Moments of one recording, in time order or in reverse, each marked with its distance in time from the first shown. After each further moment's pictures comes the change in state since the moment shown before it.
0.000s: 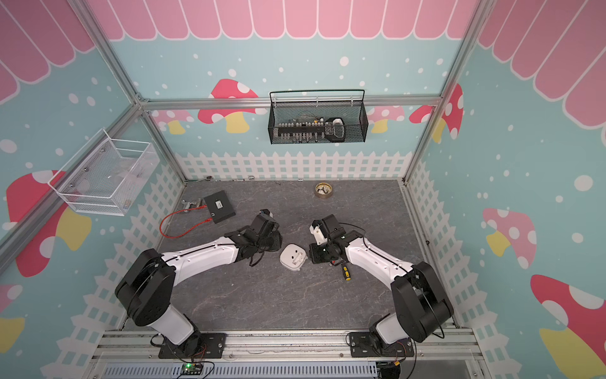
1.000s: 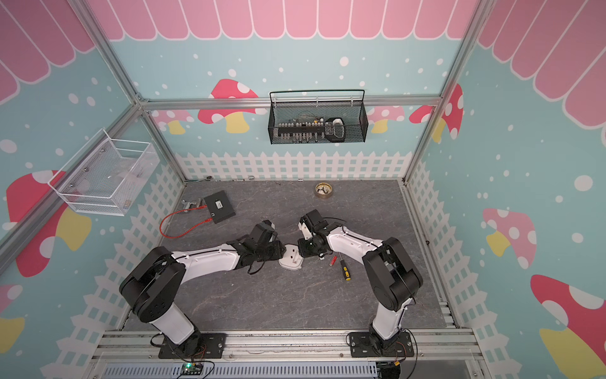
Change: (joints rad) left arm 0.006 -0.003 -0.157 0.148 0.171 -0.081; right arm 0.038 0.233 0.190 0.018 0.074 -0.036
